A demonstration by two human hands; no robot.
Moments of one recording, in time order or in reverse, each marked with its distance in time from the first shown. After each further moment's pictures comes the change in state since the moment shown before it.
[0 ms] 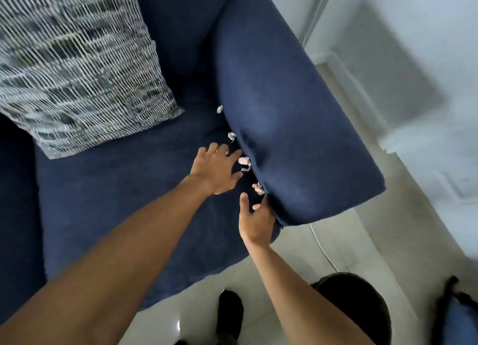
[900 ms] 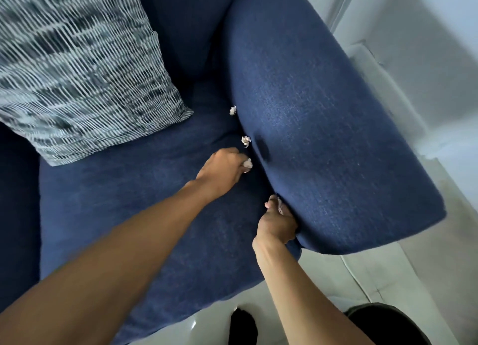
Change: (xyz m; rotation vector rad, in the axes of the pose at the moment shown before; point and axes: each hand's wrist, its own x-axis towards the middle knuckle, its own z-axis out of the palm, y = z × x) left_hand 0.039 -0.024 0.027 -0.488 0.210 0.057; right_hand 0.064 -0.002 0.037 0.743 0.224 0.452
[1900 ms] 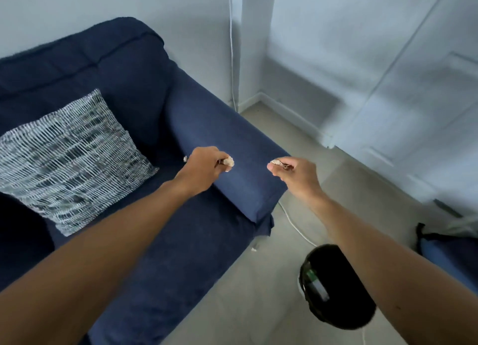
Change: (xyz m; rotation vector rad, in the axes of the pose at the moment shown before) left_hand -0.089 0.205 -0.169 0.015 0.016 0.402; right_hand -0.105 -0.217 -0.226 -0.470 -0.326 -0.786
